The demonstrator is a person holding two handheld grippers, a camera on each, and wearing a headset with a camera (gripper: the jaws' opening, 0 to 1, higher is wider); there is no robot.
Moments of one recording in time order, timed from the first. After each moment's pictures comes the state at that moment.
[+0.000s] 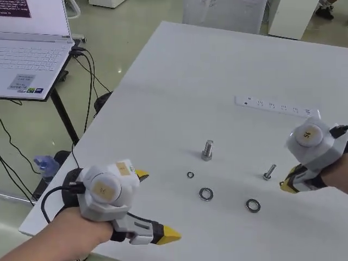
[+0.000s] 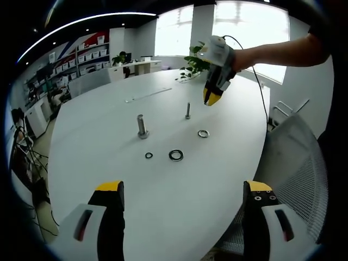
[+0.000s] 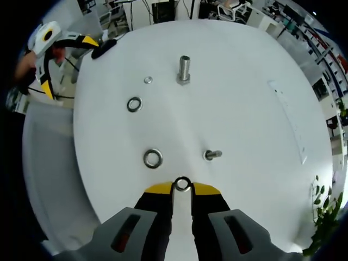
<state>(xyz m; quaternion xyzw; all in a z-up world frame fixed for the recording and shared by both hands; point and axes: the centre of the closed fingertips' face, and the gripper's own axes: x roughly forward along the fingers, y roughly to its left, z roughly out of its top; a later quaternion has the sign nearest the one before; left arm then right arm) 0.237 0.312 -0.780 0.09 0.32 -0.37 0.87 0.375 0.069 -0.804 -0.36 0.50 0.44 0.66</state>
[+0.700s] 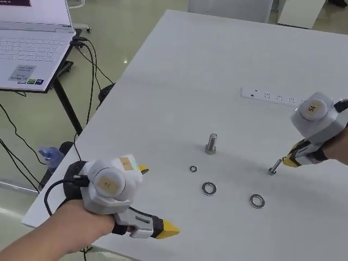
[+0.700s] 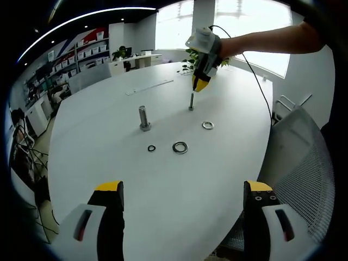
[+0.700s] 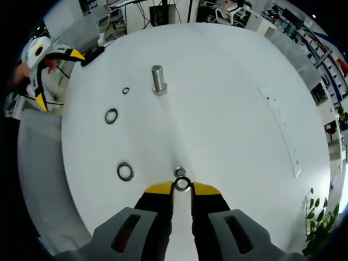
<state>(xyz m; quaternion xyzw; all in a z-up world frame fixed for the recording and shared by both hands) 0.242 0.316 -0.796 0.11 0.34 -0.36 0.86 0.415 0.084 -0.805 -0.37 0.48 0.44 0.66</state>
